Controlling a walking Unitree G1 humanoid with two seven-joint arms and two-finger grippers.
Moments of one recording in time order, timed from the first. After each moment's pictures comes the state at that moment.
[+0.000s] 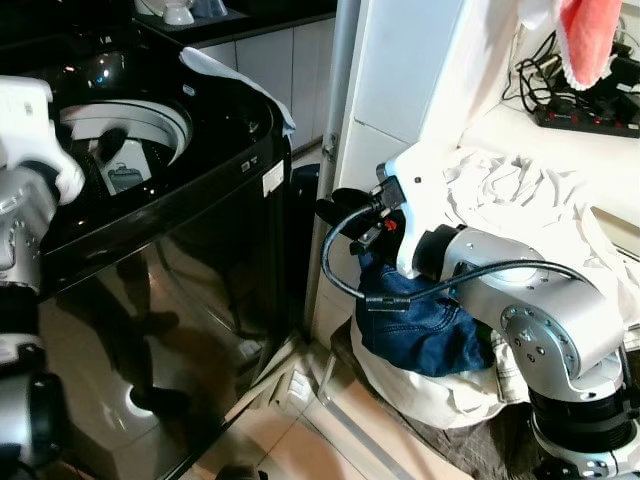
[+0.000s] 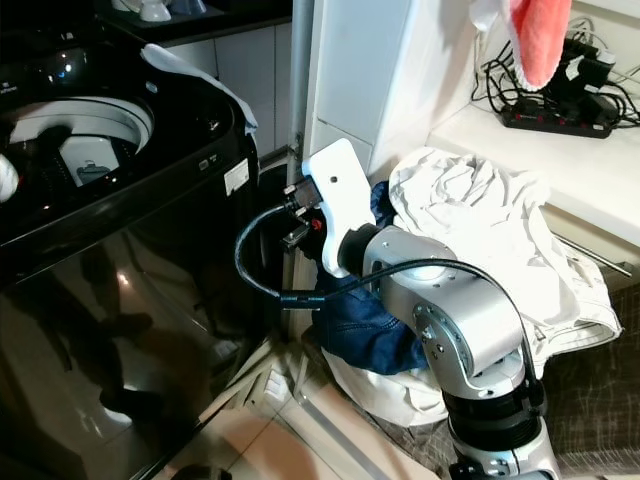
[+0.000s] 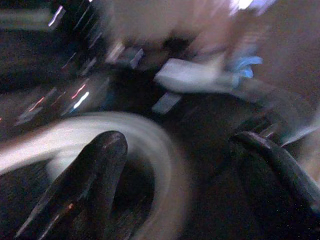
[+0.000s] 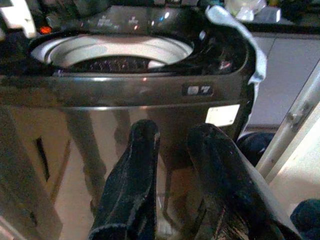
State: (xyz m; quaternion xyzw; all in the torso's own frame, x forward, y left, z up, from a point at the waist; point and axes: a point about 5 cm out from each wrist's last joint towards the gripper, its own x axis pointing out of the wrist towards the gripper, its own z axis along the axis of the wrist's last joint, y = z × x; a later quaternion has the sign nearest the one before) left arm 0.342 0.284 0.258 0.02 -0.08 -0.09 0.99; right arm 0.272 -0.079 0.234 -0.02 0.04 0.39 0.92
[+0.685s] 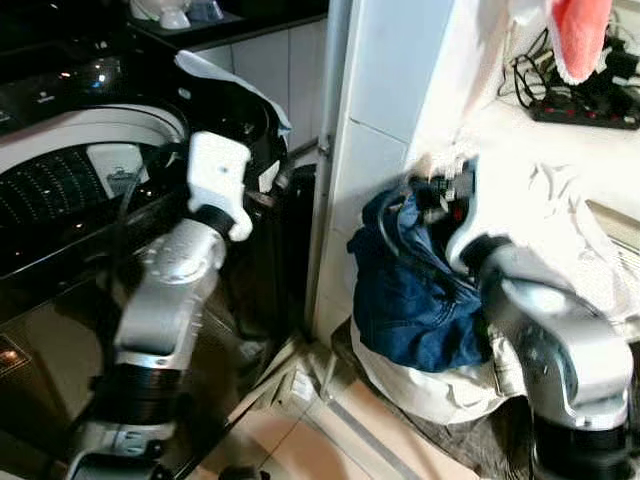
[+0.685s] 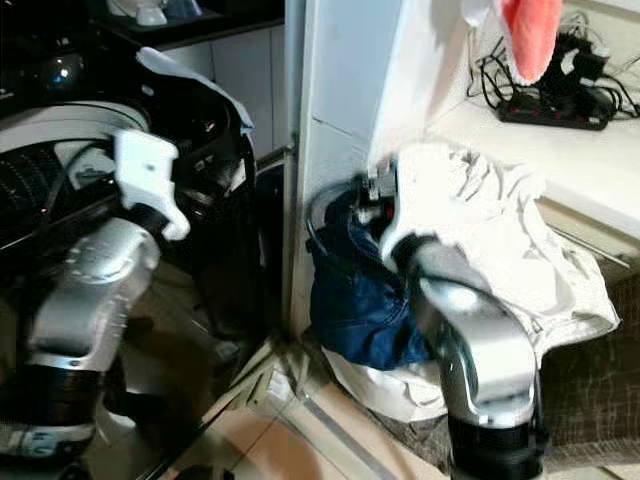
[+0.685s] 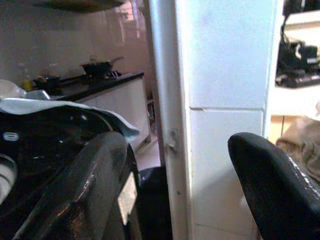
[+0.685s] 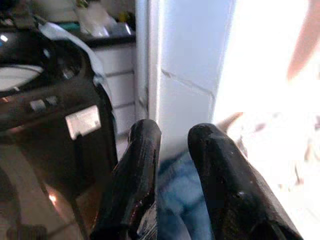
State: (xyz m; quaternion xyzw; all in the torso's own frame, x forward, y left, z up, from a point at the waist) left arm 0.323 0.135 0.202 0.08 -0.08 -0.17 0.98; right arm 0.280 -0.134 0.207 0.00 0.02 0.12 0.99
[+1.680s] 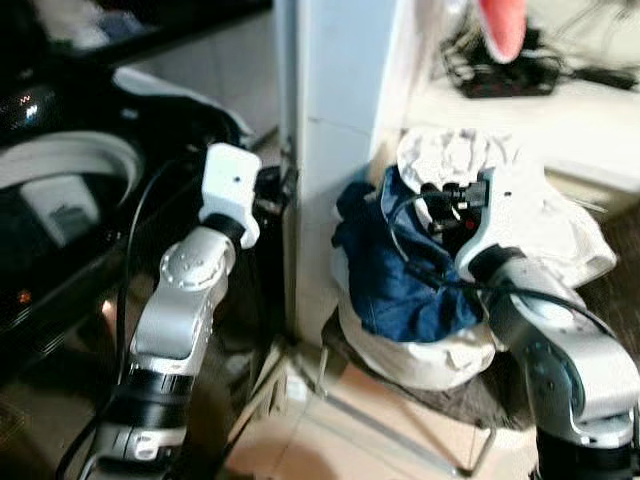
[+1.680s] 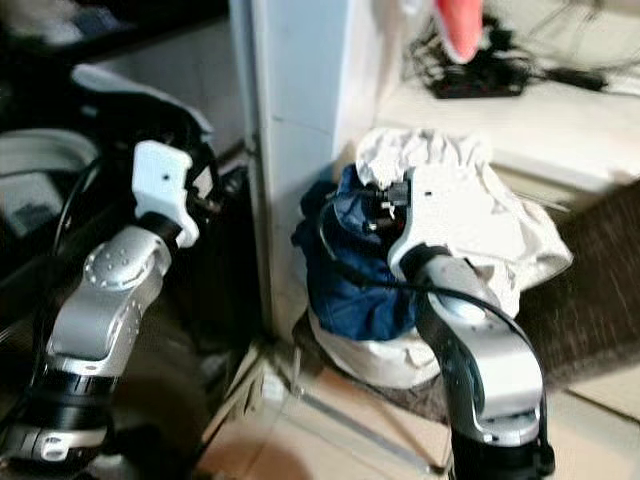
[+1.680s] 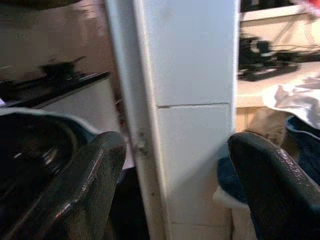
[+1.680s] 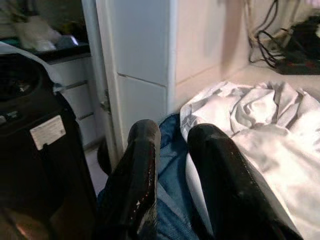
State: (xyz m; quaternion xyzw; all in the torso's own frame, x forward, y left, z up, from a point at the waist) left arm 0.323 0.130 0.193 0.07 -0.07 -0.14 0.99; right arm 0.274 -0.140 0.210 0.01 0.00 0.10 0.99
